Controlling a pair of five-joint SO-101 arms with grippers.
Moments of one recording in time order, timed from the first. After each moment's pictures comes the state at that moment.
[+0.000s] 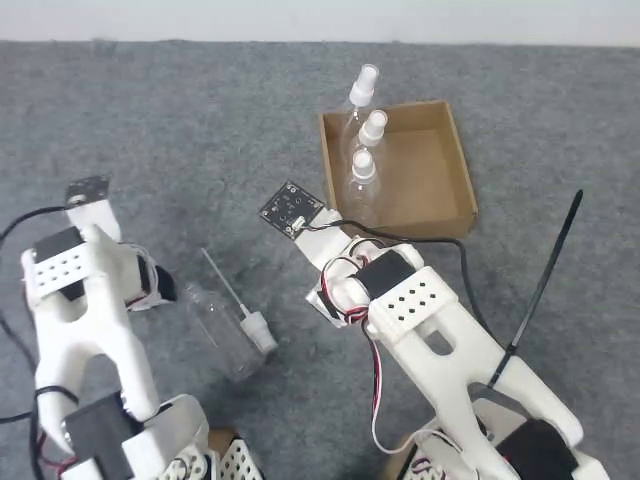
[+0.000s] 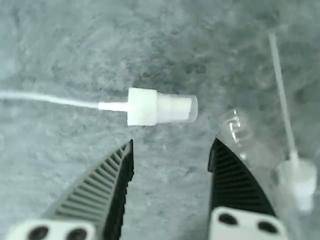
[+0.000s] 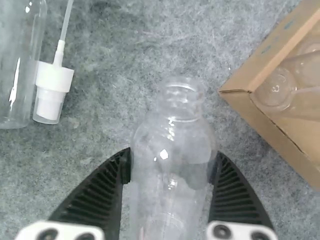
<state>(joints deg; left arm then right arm) -33.2 -14.2 41.0 74.1 -8.9 -39.7 -23.2 39.6 59.4 14.2</state>
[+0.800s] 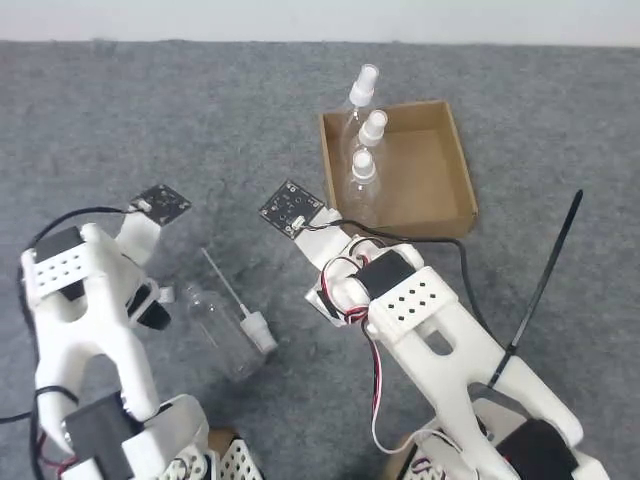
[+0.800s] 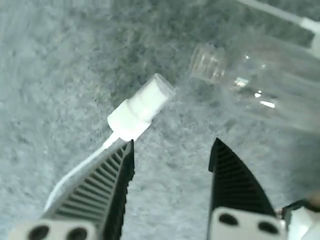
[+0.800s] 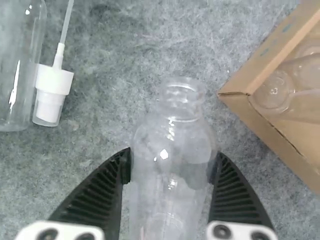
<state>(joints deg) -33.2 -14.2 41.0 74.1 -58.3 -39.7 -23.2 39.6 58.9 14.2</state>
